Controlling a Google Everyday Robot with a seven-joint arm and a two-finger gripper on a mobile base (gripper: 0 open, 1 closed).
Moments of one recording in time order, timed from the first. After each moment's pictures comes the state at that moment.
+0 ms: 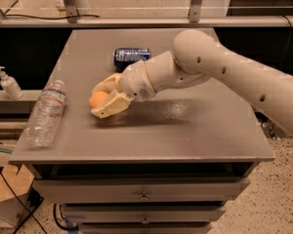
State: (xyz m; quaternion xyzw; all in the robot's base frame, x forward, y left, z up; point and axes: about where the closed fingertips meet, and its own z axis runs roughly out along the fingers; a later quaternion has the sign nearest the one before) arm 0.538 0.109 0.848 -0.64 0.55 0.37 0.39
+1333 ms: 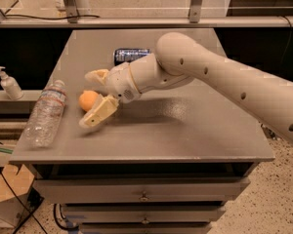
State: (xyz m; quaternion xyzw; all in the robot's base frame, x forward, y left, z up) arm 0.538 0.151 0.845 -0.64 0.54 0.38 0.39
